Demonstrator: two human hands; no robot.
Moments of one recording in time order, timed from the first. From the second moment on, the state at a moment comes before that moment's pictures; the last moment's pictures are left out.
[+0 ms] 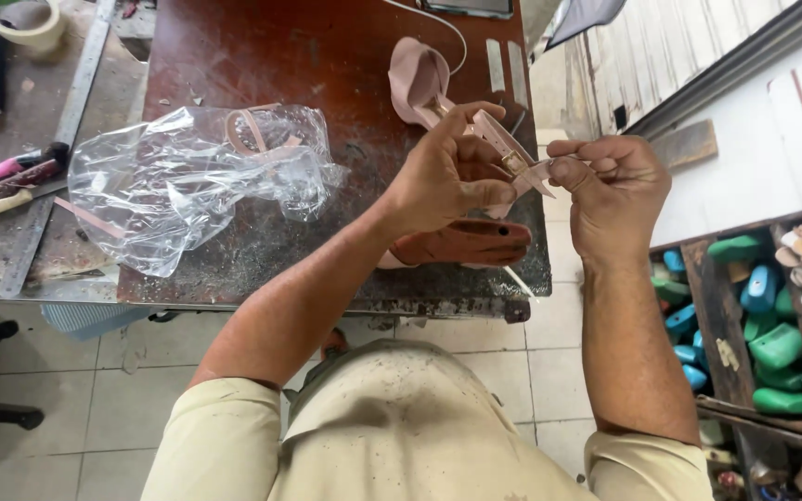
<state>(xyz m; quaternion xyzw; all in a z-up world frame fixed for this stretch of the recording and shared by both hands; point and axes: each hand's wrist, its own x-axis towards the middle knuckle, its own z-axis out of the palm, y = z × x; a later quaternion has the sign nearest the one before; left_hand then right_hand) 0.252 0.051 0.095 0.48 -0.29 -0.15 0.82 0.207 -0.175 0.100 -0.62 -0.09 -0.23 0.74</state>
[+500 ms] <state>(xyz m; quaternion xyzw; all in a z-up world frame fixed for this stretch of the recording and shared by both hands) 0.274 0.024 0.089 0.45 -0.26 -0.19 0.83 0.222 -0.182 0.119 -0.63 -0.11 -0.21 0.74</state>
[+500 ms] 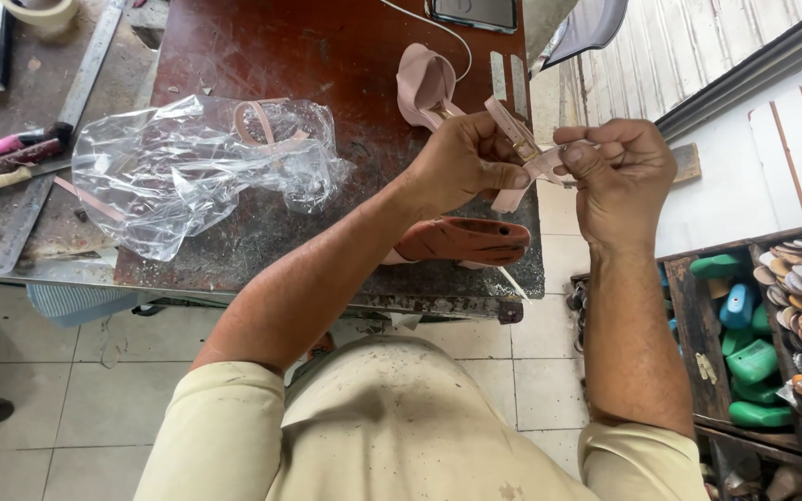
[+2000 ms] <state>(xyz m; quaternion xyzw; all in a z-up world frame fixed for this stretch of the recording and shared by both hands) 0.267 0.031 0.068 0.49 -0.22 -0.17 0.82 0.196 -0.177 0.130 -0.75 -0.09 -0.15 0.63</state>
